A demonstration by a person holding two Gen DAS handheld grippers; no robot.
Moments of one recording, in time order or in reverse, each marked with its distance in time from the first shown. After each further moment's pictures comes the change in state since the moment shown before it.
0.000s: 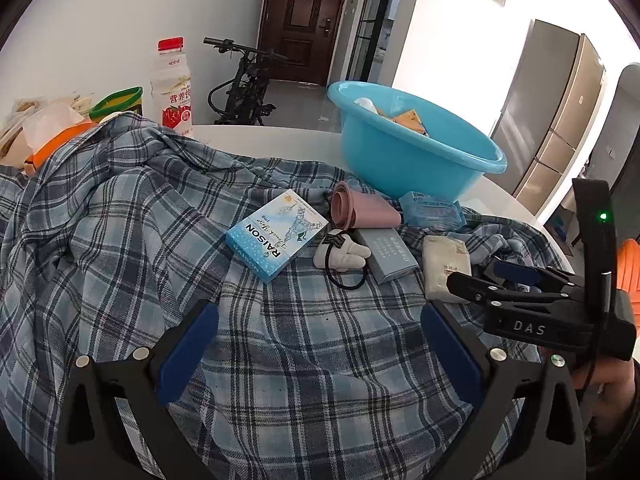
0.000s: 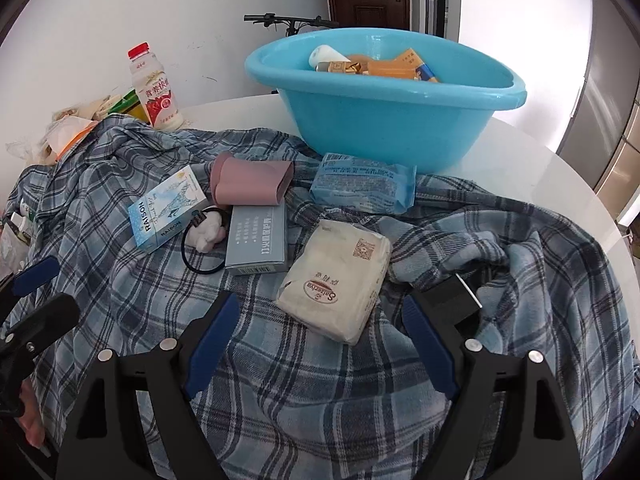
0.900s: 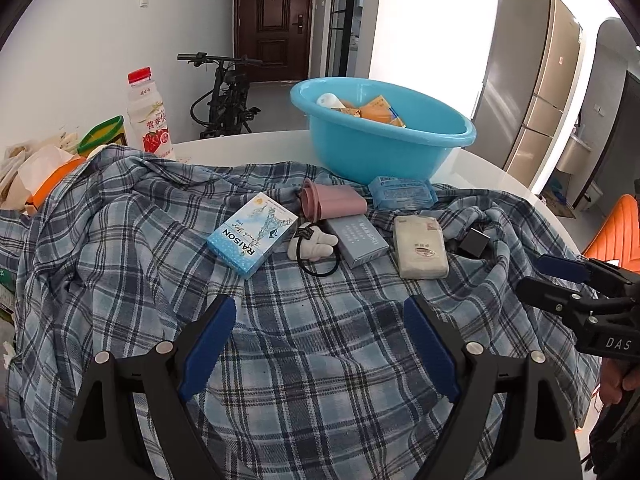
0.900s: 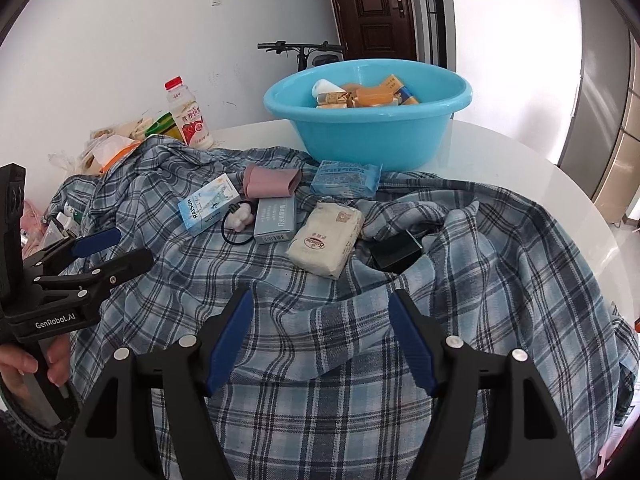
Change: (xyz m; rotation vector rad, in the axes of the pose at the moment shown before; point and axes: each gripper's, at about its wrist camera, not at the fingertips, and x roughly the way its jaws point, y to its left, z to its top) left arm -0.018 -0.036 -0.004 0.136 0.030 0.015; right arm -0.093 -0.023 -0.045 0.020 -0.078 0.089
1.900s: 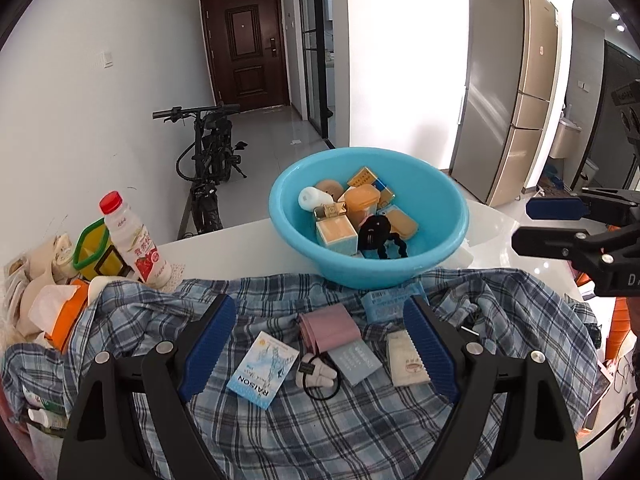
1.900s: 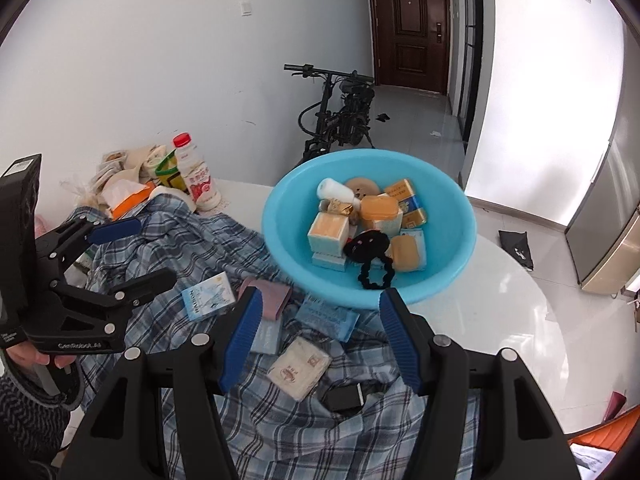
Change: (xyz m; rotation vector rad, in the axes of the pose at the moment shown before) left arm -0.018 -0.023 0.141 0.142 -0.060 0.018; right arm -0.041 -0.006 0.156 -0.168 -0.012 0.041
